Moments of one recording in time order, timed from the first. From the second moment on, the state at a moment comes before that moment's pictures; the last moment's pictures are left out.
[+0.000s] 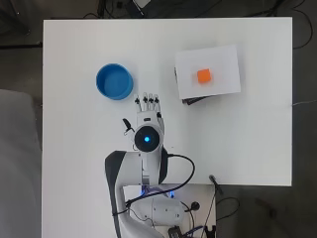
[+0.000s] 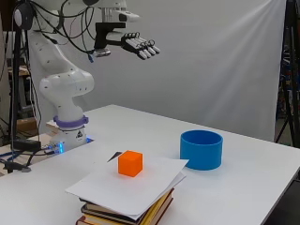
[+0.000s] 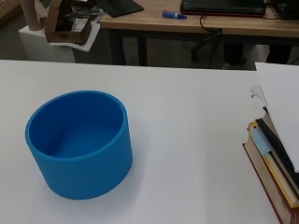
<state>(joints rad) 0.00 -0.76 -0.02 -2.34 -0.01 1.58 -0.93</state>
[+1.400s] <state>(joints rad) -0.04 0.09 -0.44 -2.05 0.20 1.92 -1.19</state>
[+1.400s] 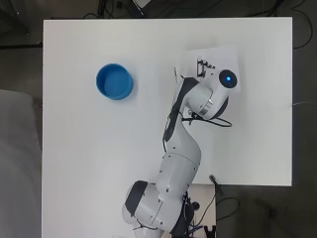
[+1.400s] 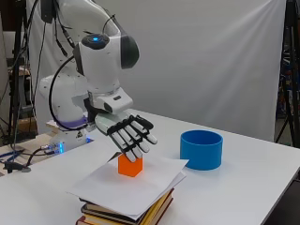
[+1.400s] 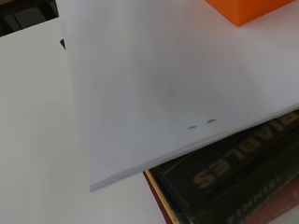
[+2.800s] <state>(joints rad) -0.07 0.25 -0.46 -1.91 0.29 1.88 -1.31</state>
